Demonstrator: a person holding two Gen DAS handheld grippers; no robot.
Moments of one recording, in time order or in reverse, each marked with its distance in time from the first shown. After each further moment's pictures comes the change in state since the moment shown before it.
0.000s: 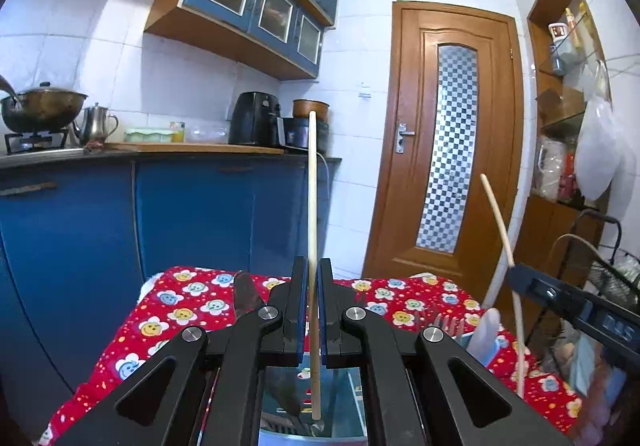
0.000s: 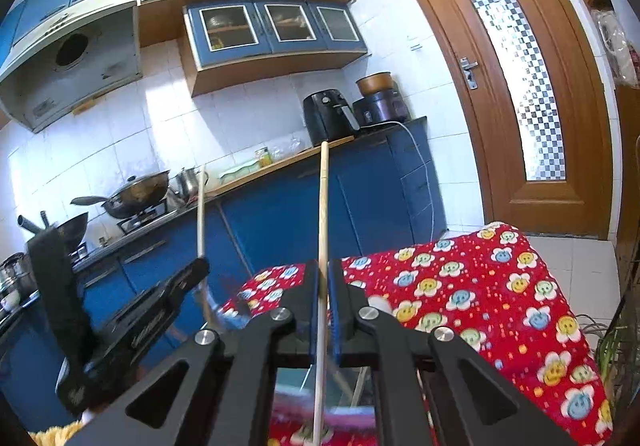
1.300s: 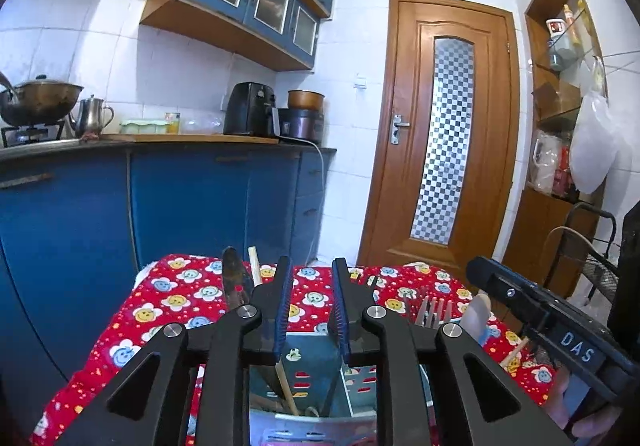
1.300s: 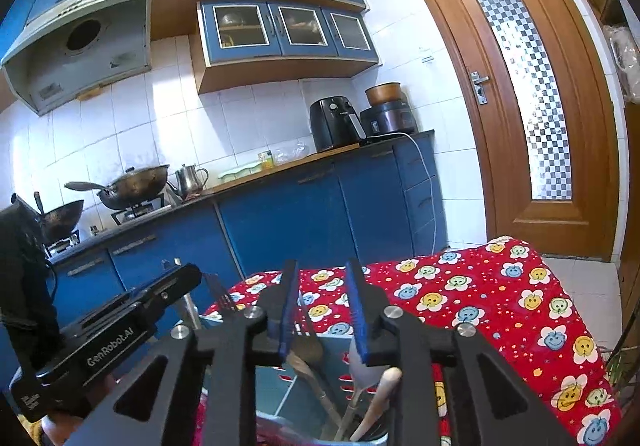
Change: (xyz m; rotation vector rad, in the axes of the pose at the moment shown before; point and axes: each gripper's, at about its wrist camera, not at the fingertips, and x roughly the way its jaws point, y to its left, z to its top) left arm -0.009 -0.004 -0.003 -0.005 0.038 -0.021; right arm 0.011 0.002 -0.013 -0.054 -0.037 0.028
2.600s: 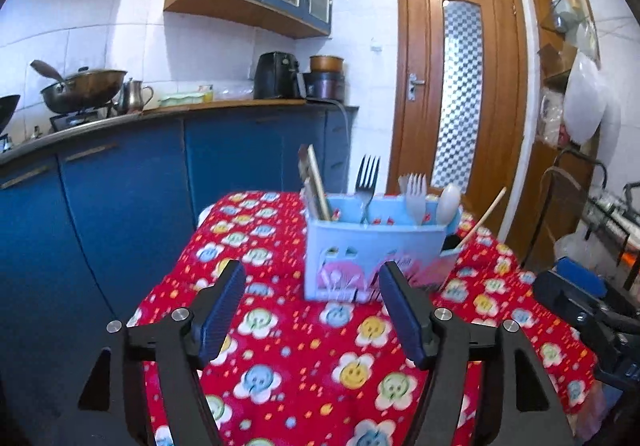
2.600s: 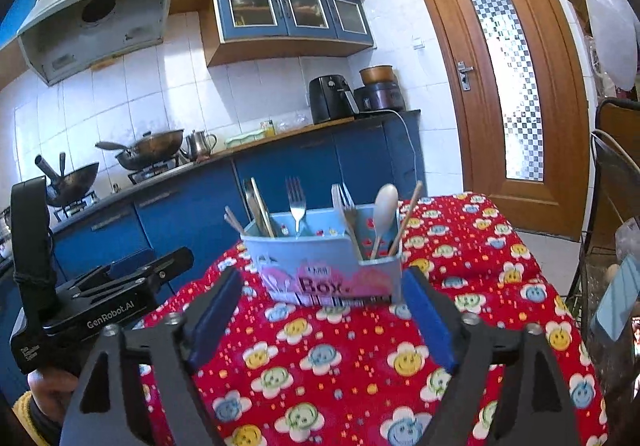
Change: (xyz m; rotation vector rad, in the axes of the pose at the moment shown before) left arm -0.139 0.008 -0.052 0.050 0.169 0.117; right arm -0.140 0.063 -0.060 -0.038 0.131 -0.080
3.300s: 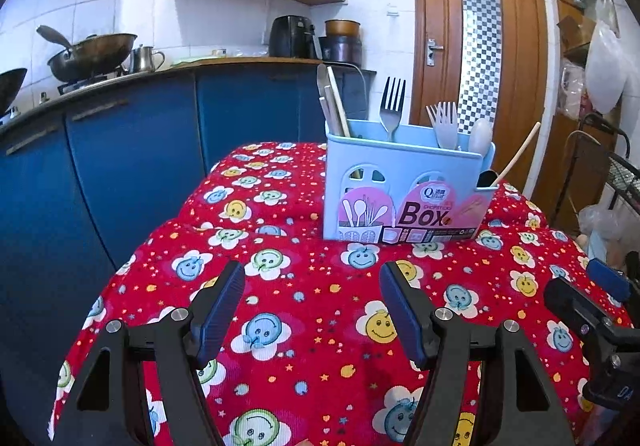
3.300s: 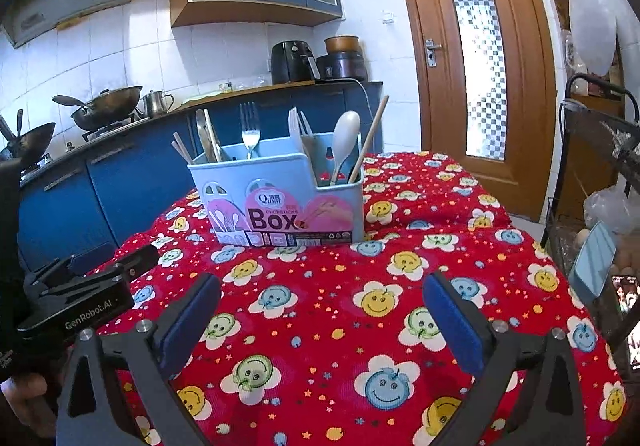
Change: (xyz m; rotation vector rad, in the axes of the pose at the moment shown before) left arm 0.032 0.002 -0.040 -0.008 0.103 0.058; right arm 0.023 -0.001 -0.046 -0.012 0.095 -0.173
